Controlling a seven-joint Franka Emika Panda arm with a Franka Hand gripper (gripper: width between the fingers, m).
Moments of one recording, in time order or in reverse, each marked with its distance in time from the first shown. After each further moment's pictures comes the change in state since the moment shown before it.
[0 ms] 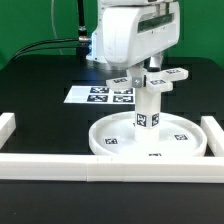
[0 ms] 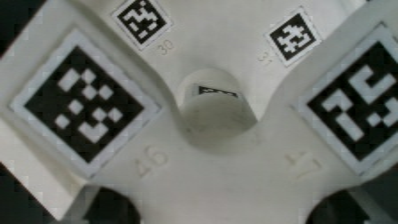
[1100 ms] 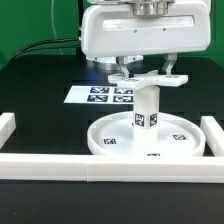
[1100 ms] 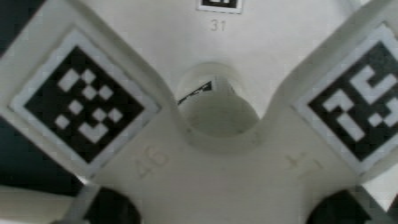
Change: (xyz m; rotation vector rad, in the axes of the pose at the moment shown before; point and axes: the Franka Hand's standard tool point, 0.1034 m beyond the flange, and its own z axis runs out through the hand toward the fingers) arm 0.000 -0.004 0.001 -0.037 0.054 0.894
